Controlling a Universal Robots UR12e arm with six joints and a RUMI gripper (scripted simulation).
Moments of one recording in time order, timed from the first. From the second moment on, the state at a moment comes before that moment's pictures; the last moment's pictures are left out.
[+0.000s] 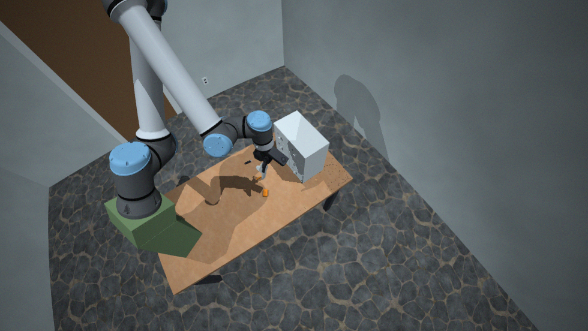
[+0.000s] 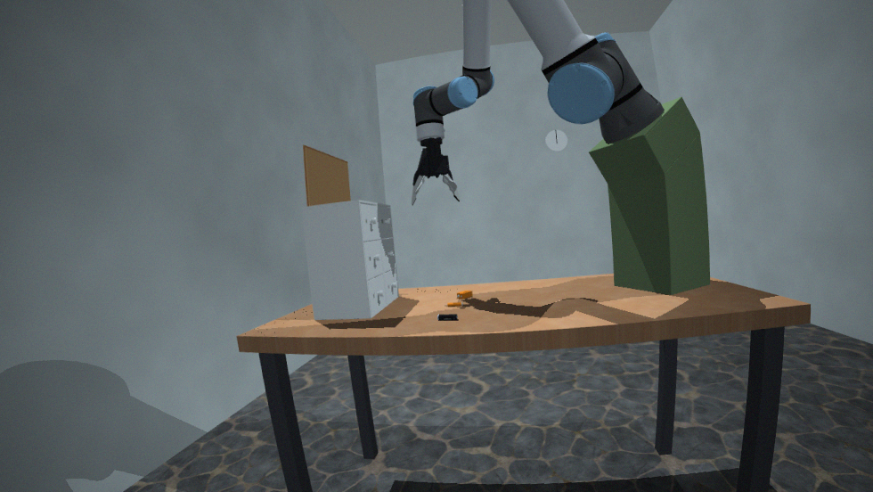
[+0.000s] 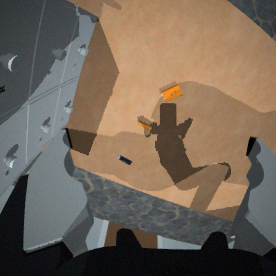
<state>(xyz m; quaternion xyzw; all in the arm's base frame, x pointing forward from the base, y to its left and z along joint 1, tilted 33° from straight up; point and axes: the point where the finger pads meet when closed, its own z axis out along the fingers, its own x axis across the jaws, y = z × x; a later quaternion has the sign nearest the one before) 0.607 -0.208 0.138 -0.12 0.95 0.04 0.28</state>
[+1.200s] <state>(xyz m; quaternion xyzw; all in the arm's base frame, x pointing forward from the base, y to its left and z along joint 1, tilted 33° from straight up) 0.663 -0.180 0.108 -0.58 0.76 -0.11 0.27</state>
